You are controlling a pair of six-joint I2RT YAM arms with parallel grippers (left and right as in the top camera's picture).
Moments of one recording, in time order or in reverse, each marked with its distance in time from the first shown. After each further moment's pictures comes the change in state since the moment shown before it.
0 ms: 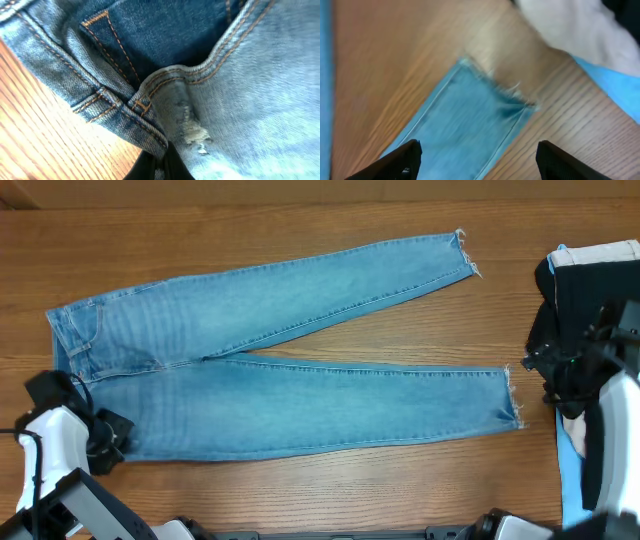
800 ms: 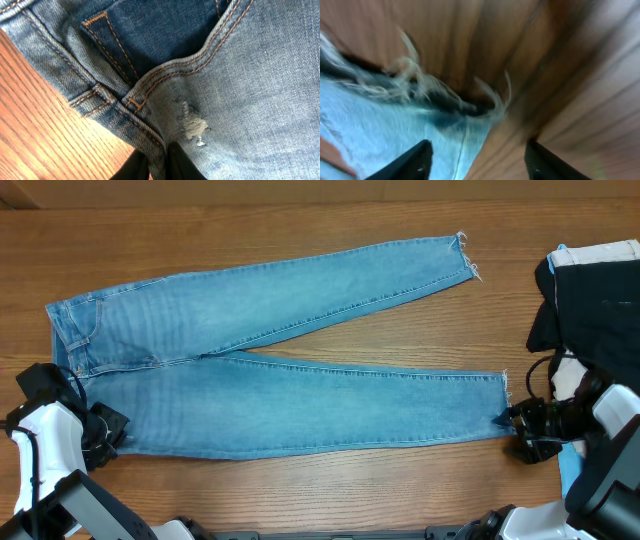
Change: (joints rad) left arm 0.000 0.000 0.039 -0.031 0.000 0.047; right arm -0.200 0.254 -0.344 0.173 -0.287 -0.028
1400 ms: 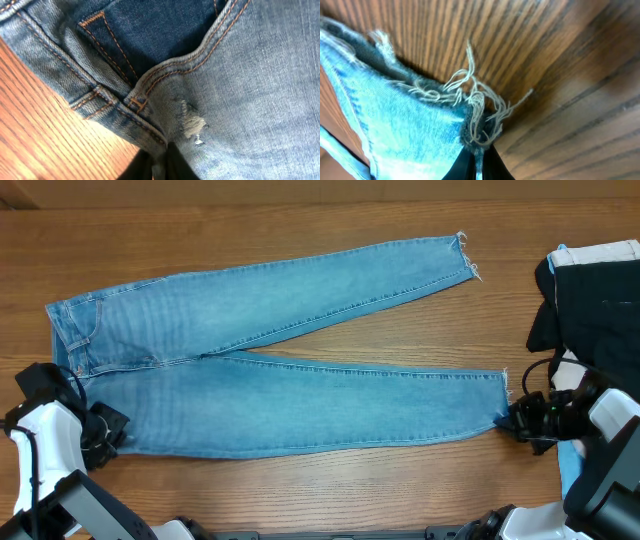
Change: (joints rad) left arm 0.000 0.000 0.011 -0.016 0.019 0.006; right arm 0.000 -0.012 -0.020 0.114 -0.087 -0.078
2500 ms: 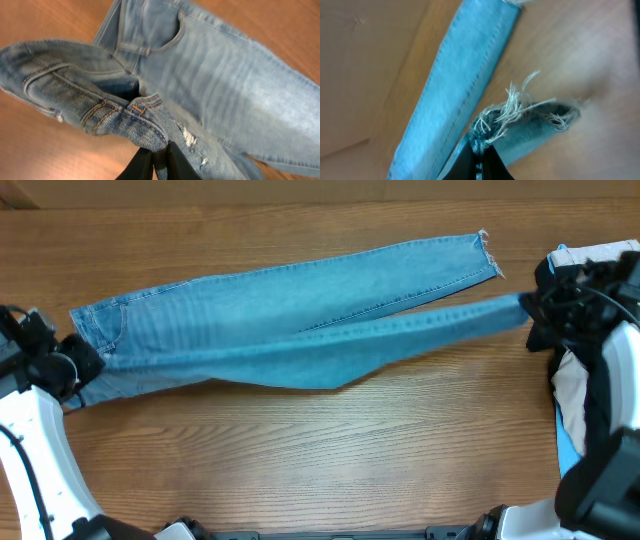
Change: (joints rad) left arm -0.074 -0.089 0.323 0.031 0.266 0.244; right arm 0.236 0.019 0.529 0.175 -0.076 0.126
